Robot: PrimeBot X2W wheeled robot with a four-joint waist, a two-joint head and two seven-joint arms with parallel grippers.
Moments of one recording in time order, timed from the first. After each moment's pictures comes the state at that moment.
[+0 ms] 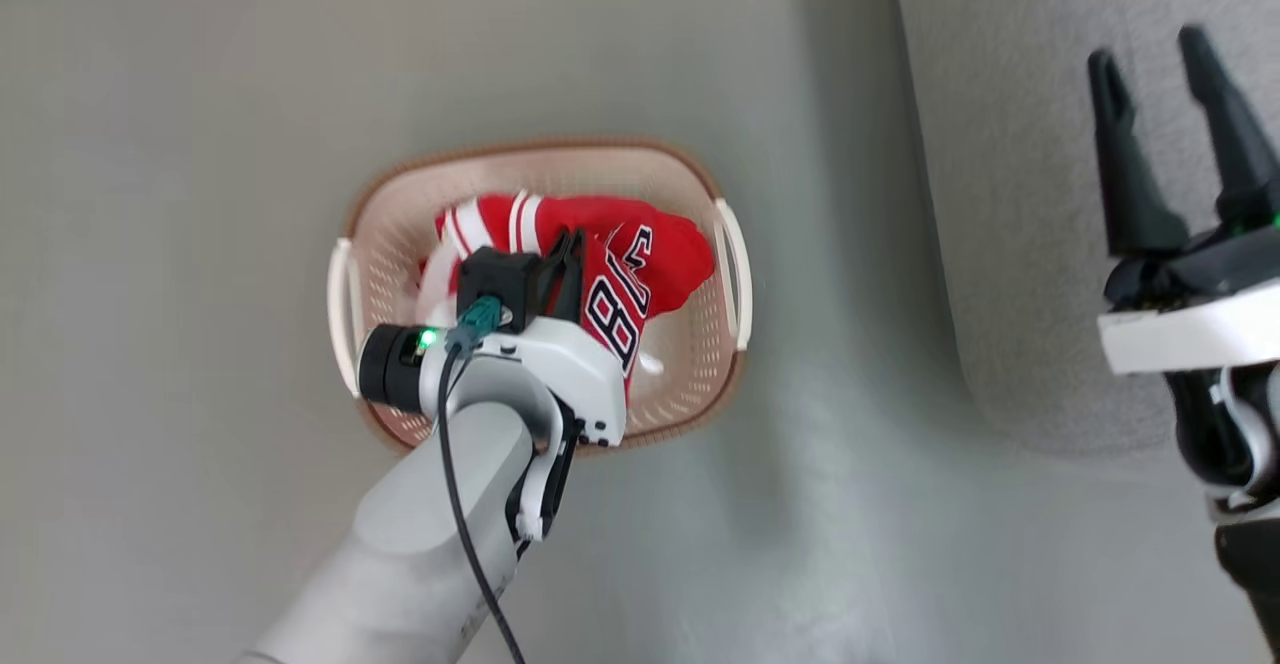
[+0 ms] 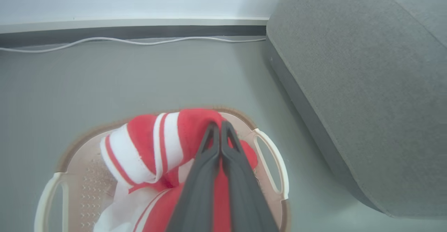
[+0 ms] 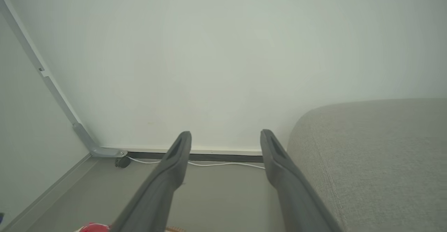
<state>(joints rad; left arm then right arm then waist) -0.75 0.05 -0.86 0.73 -0.78 0.29 -0.25 -0.52 -0.39 0.26 0.08 0.60 0.12 -0.26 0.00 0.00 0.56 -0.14</state>
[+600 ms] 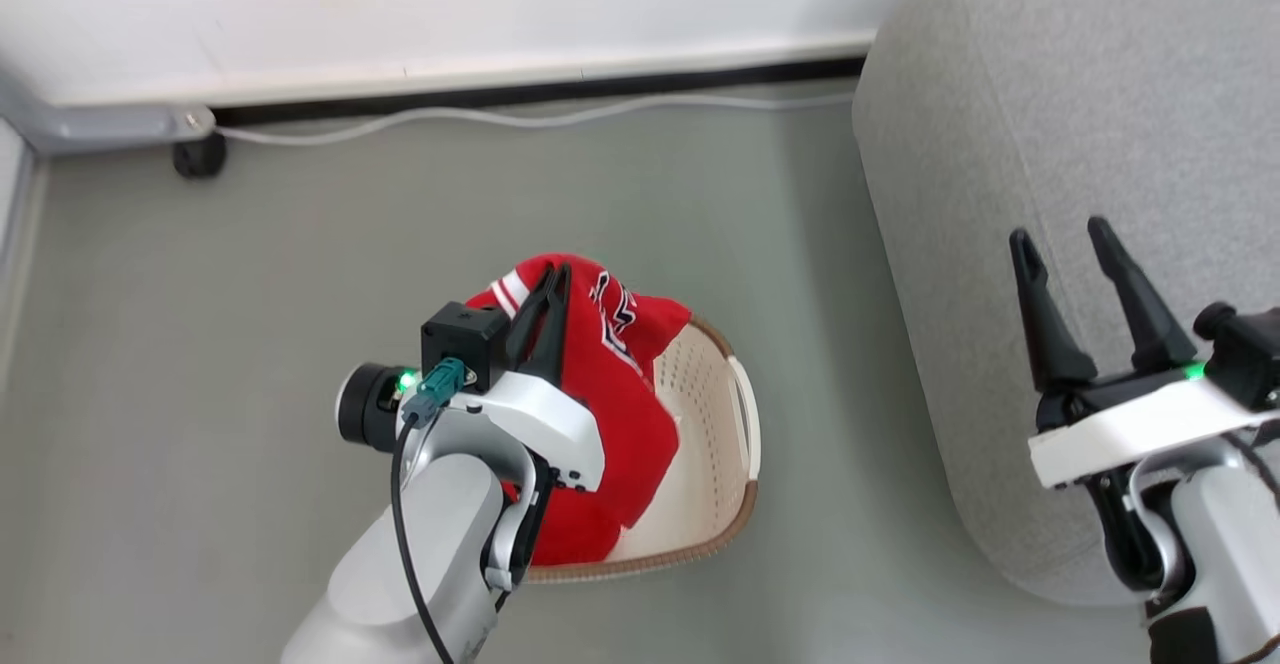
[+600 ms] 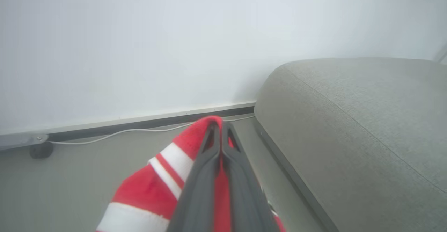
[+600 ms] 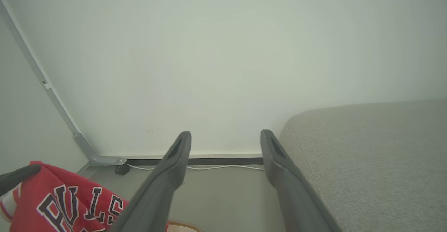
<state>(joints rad) -0.56 0.04 -0.62 0.60 -0.55 0.17 -0.25 -0.37 -0.27 0.24 0.27 0.50 0.12 -0.26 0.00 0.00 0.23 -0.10</state>
